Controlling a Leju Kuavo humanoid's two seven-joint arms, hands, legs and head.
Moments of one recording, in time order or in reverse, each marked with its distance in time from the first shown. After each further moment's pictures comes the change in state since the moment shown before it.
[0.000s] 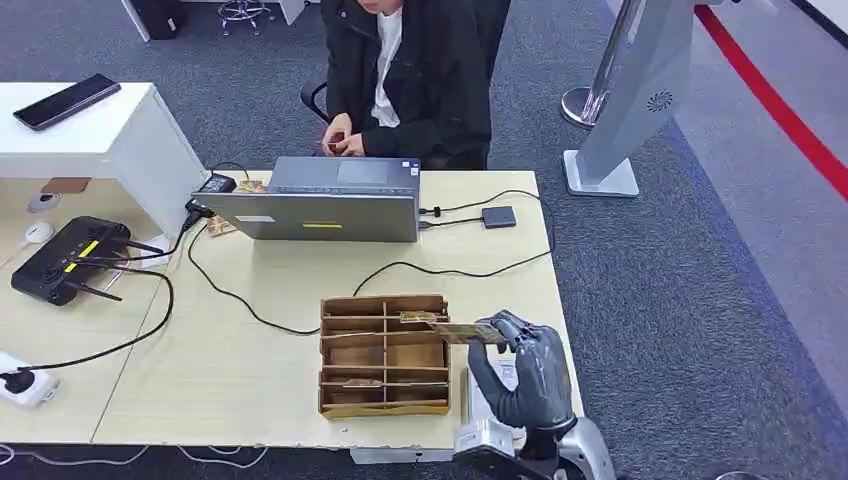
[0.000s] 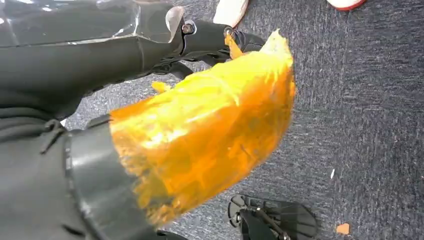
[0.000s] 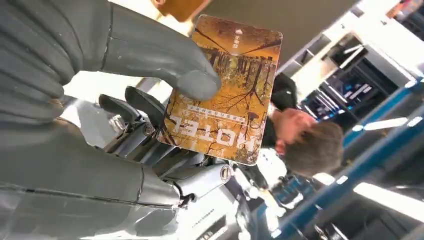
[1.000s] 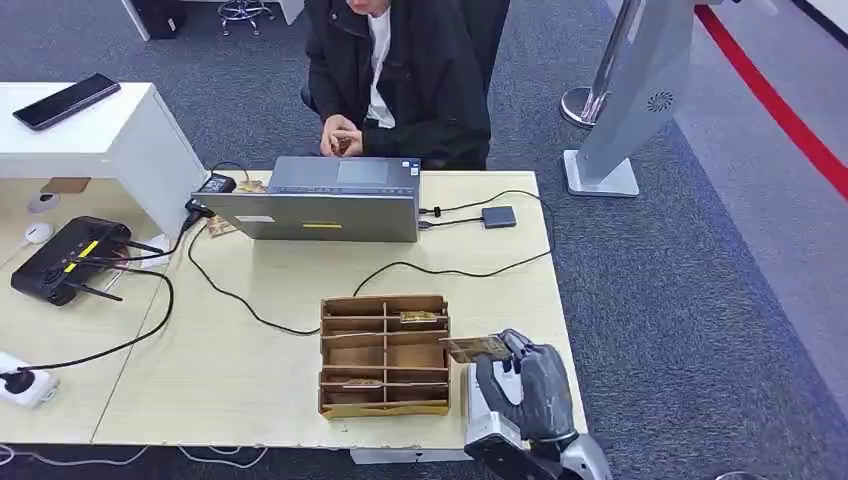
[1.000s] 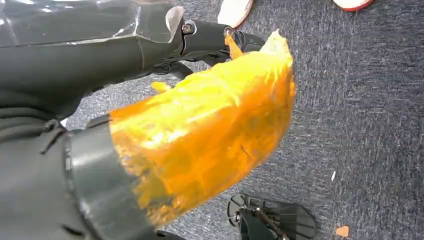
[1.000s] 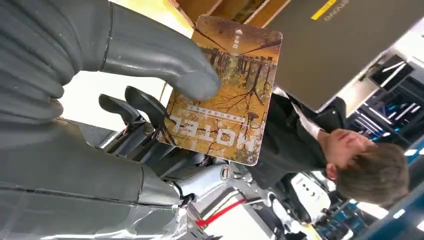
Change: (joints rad) left arm 0.000 0.000 0.000 0.000 0.026 0.006 -0.006; right arm 0.056 0.003 -0.023 0.060 -0.095 0.014 0.015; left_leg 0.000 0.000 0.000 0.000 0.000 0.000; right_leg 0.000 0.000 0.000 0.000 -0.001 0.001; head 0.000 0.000
